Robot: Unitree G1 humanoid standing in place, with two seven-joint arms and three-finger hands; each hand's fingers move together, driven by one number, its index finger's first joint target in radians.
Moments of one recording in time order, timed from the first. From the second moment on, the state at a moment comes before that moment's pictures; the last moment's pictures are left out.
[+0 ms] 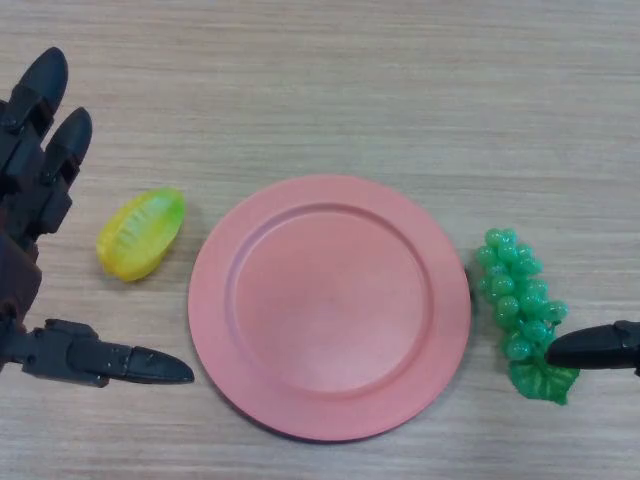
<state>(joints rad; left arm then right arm) 0.08 0.23 0.31 -0.74 -0.21 0.30 -0.28 0.07 -0.21 -0.26 -0.90 0.23 0.61 0.10</state>
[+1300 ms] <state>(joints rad) 0.12 0.22 0.30 -0.69 -0.14 0.28 -0.28 -0.07 -0.22 -0.03 -0.07 -0.16 0.17 0.04</state>
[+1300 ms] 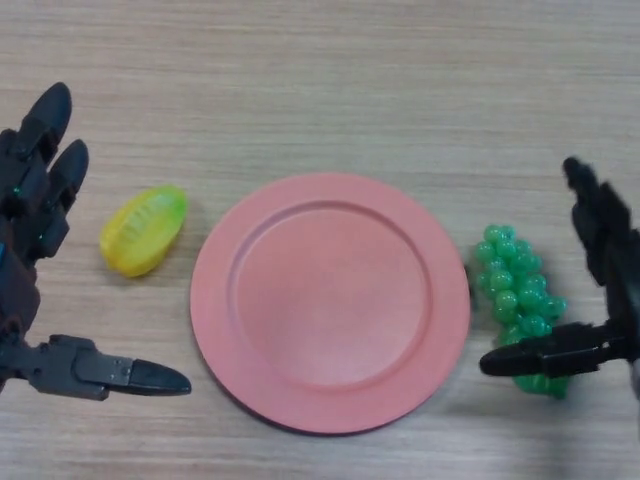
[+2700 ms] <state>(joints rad) 0.18 0.18 0.37 -0.68 -0.15 0.24 -0.29 -0.38 -0.19 0.13 -0.28 -0.35 0.55 0.10</state>
